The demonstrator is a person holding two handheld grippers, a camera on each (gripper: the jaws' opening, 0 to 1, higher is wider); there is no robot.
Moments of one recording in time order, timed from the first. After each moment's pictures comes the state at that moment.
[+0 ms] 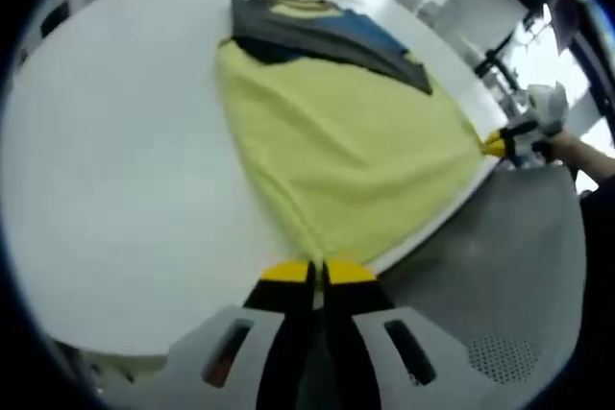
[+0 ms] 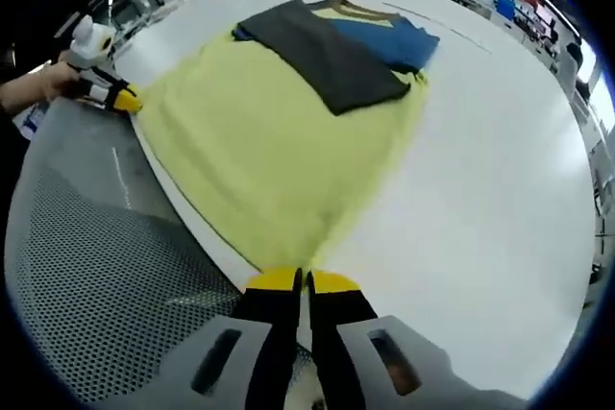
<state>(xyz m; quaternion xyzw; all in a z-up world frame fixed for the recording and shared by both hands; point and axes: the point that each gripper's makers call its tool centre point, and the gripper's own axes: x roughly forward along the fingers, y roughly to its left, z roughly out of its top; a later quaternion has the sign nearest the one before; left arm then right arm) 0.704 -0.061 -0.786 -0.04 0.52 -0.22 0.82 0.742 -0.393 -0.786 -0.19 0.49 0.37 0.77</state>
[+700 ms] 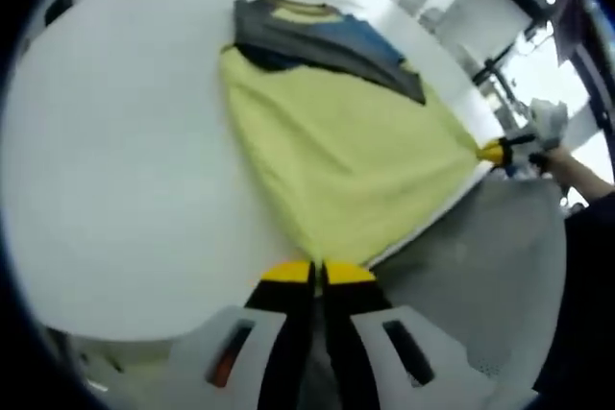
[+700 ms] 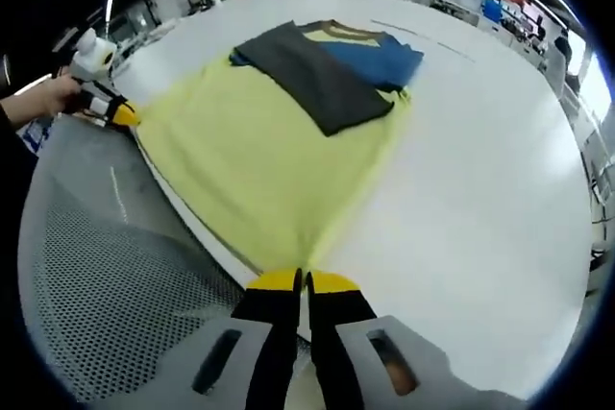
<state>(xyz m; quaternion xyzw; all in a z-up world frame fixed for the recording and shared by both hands) 0.699 -0.063 -0.762 -0.07 0.53 -0.22 0.81 0.742 -0.401 -0.760 -0.15 0.46 0.35 0.80</state>
